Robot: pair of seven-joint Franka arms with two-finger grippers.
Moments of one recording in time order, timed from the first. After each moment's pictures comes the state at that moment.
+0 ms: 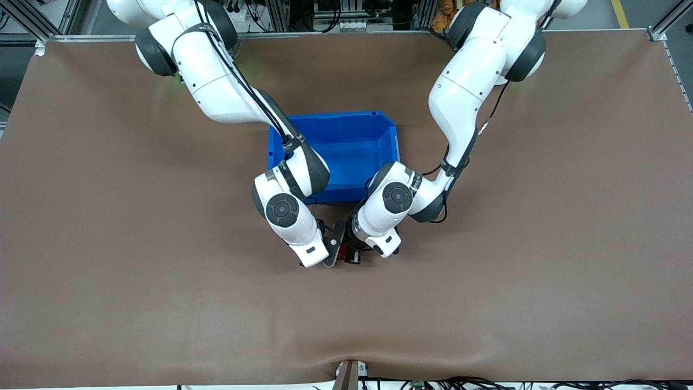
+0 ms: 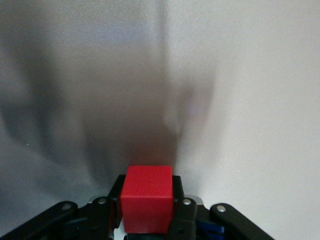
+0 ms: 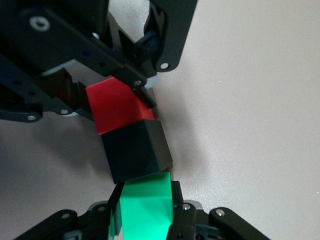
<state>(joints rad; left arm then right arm) -0.60 1.09 -0.10 -1.11 -0.21 2.52 -2.05 0.60 1.02 -0.06 -1.12 0.15 2.24 -0.80</state>
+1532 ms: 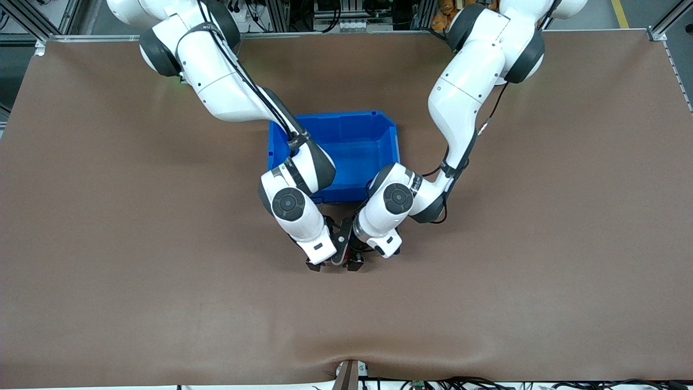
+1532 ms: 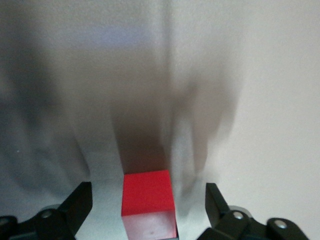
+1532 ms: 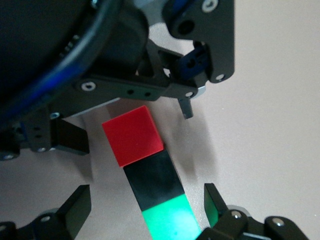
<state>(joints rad) -0.60 1.10 -0.10 -1.11 -0.21 2.54 -2.06 0.62 1.03 -0.05 -1.11 0.15 2.29 -0.79</state>
